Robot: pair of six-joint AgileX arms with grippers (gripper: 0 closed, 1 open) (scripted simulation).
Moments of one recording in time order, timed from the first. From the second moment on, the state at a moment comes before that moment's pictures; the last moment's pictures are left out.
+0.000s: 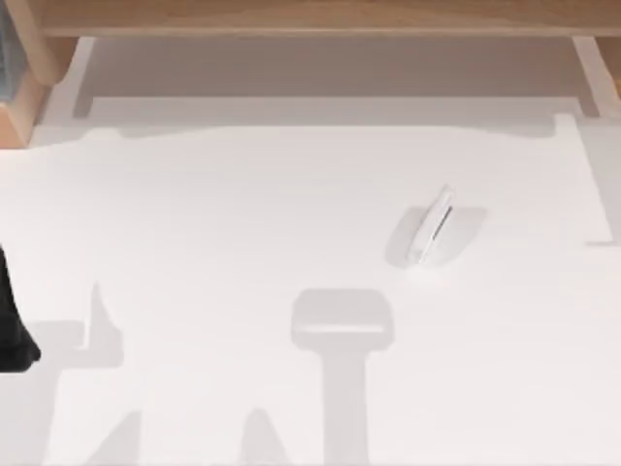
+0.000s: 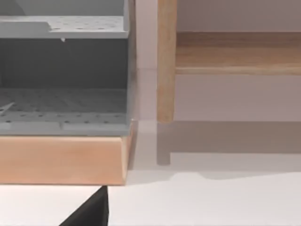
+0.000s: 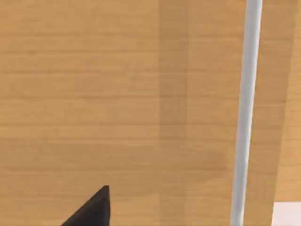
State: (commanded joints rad) left arm 0.00 0.00 0.00 0.00 0.00 0.00; right arm -0.71 2.02 0.41 1.61 -0.76 -1.55
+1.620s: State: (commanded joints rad) left arm 0.00 0.00 0.00 0.00 0.00 0.00; right arm 0.14 2.05 1.40 -0.06 -0.22 0.04
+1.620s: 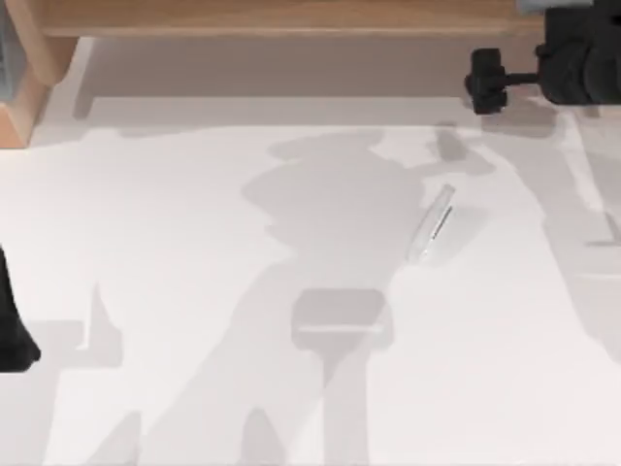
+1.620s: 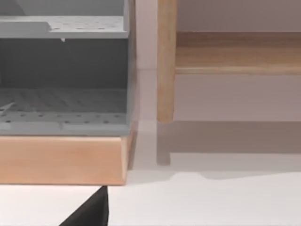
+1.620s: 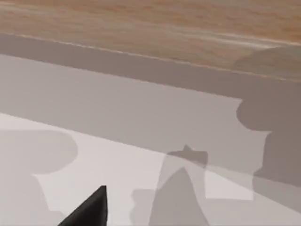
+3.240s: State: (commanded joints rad) left arm 0.00 0.00 0.00 0.00 0.00 0.00; right arm 0.43 2.40 2.03 -1.19 0.00 0.97
